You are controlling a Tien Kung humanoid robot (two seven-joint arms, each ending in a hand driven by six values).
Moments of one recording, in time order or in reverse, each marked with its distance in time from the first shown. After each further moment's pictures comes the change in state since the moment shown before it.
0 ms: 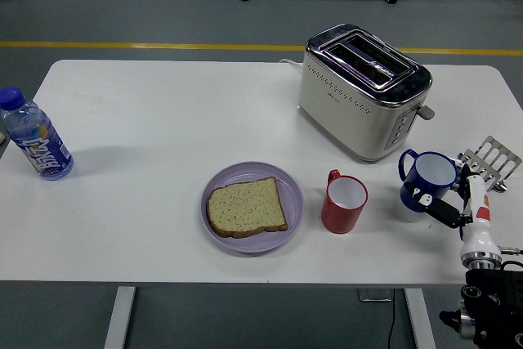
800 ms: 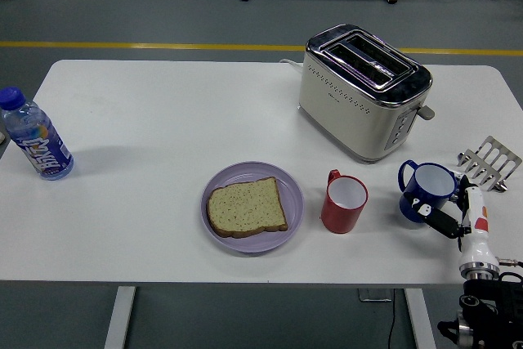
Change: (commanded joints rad) left arm 0.010 -0.007 -0.016 0.001 0.028 -0.001 0.009; right arm -0.026 0.010 -0.014 -0.031 0.042 0.000 0.029
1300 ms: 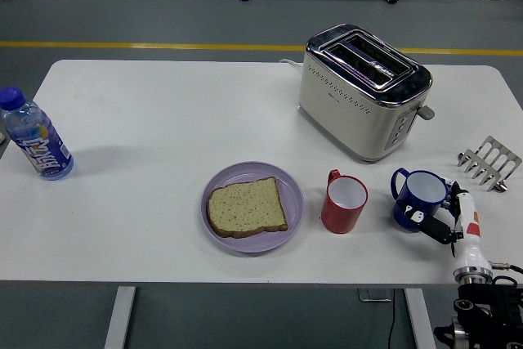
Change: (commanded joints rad) left arm 0.002 0.000 -0.002 -0.001 0.004 -0.001 0.001; right arm 0.021 0.005 -0.050 -0.038 0.017 0.004 0.004
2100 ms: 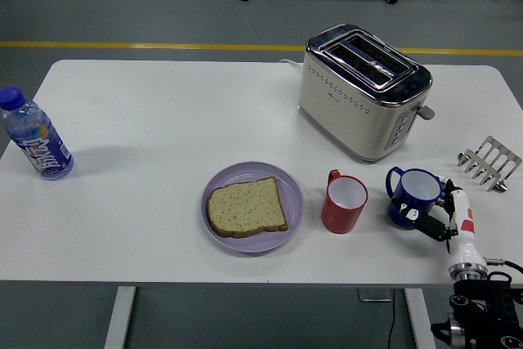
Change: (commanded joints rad) left arm -0.006 0.000 0.011 0.000 -0.023 0.002 -0.006; right arm 0.033 0.007 -0.028 -0.040 0.019 0.008 0.012
